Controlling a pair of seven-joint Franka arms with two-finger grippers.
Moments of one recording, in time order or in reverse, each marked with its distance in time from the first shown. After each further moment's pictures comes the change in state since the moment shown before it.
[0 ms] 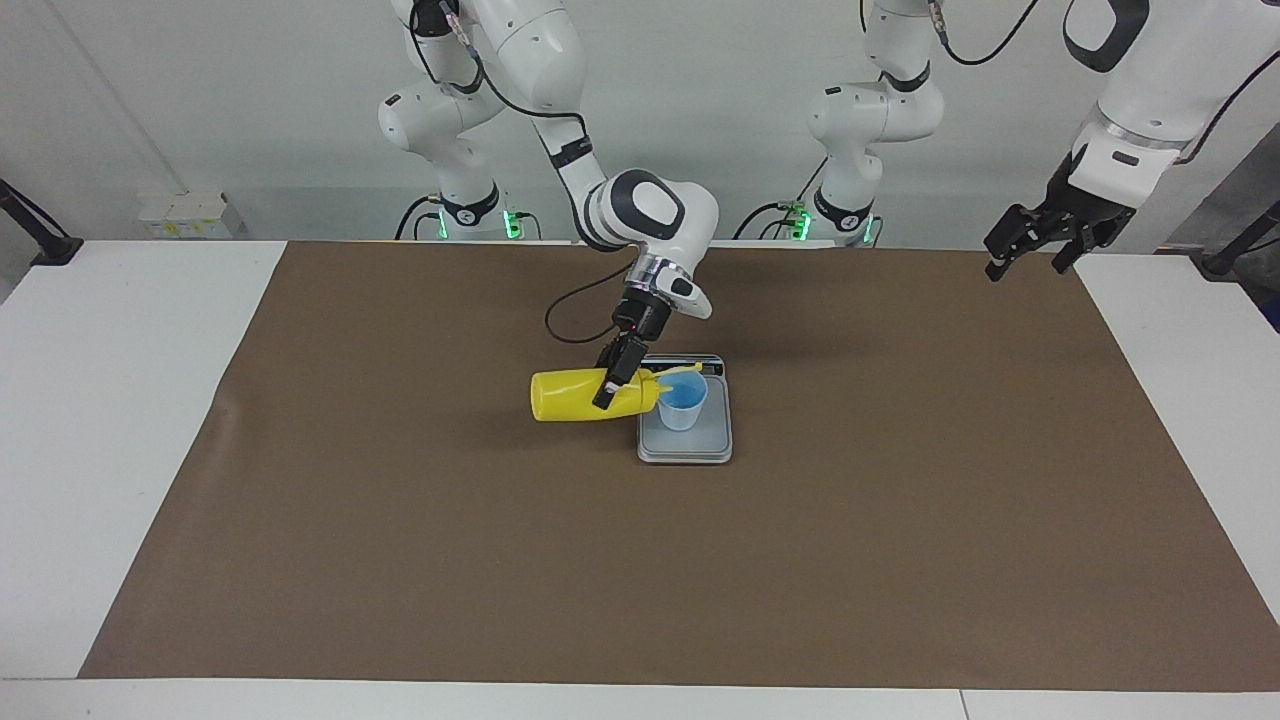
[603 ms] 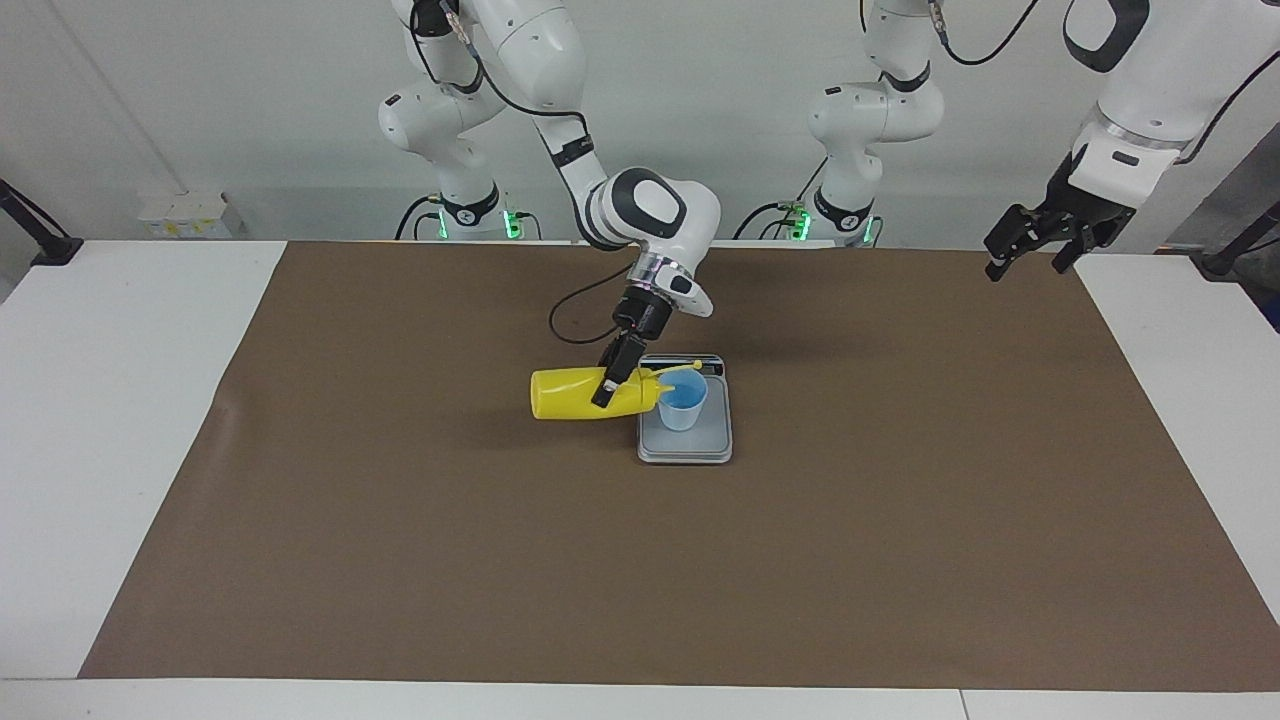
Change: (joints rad) left arm 0.000 0.000 0.000 0.000 0.000 0.000 0.000; right arm -0.006 -0.040 0.002 0.042 0.154 0.022 0.037
